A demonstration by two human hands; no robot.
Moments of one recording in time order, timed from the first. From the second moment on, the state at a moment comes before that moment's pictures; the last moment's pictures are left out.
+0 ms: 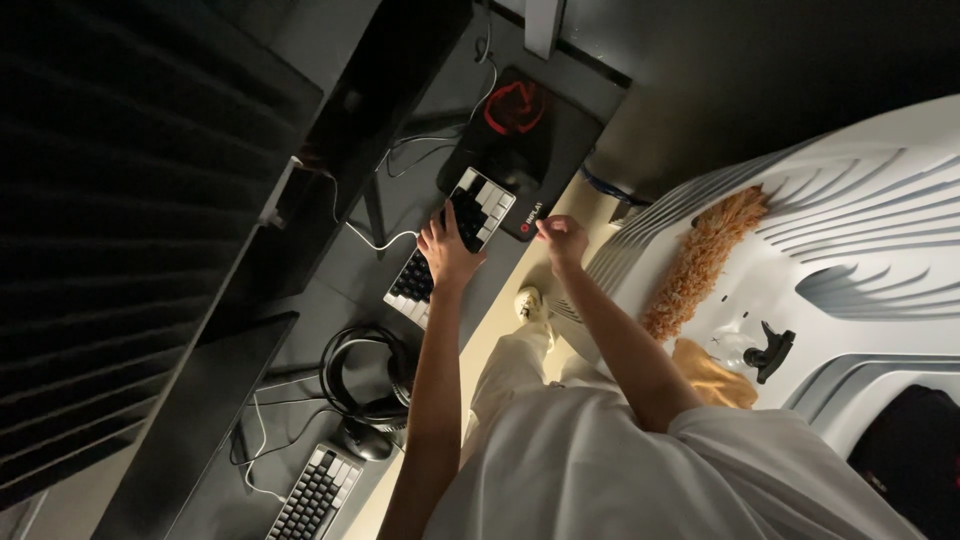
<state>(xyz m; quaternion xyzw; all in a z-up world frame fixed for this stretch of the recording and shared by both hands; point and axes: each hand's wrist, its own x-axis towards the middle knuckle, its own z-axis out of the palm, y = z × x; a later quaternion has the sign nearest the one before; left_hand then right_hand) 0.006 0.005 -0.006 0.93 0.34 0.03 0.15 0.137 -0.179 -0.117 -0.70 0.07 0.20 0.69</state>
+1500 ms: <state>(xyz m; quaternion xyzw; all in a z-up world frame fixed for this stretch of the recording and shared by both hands) 0.019 -0.010 -0.009 0.91 0.39 -0.01 0.13 0.177 -0.144 -0.031 -0.83 -0.37 0.04 0.42</state>
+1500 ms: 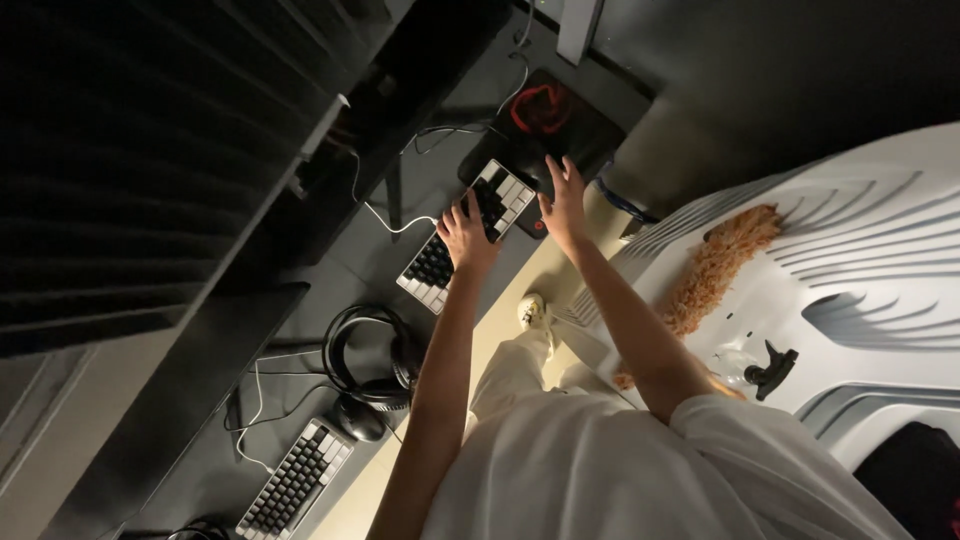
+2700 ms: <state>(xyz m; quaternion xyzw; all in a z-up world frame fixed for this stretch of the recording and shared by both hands) 0.081 -0.681 0.029 0.73 -0.21 -0.20 0.62 0.012 -0.824 0.088 -0.89 0.16 -0.06 0.42</state>
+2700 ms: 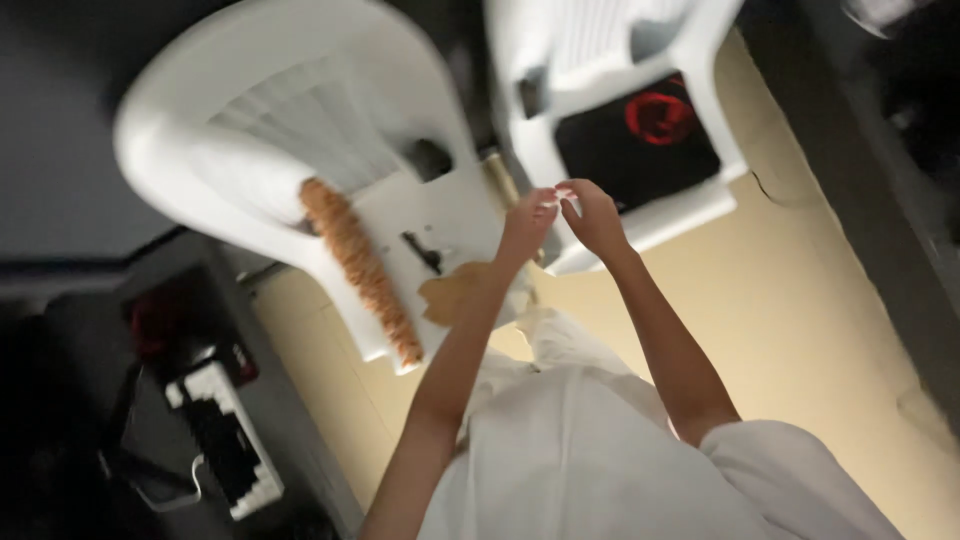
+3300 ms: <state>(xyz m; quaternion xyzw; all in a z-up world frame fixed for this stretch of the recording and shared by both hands) 0.069 -0.781 -0.160 0.66 0.01 -0.37 0.65 -0.036 -0.899 -0.053 -0.89 0.21 -0.17 0.36</state>
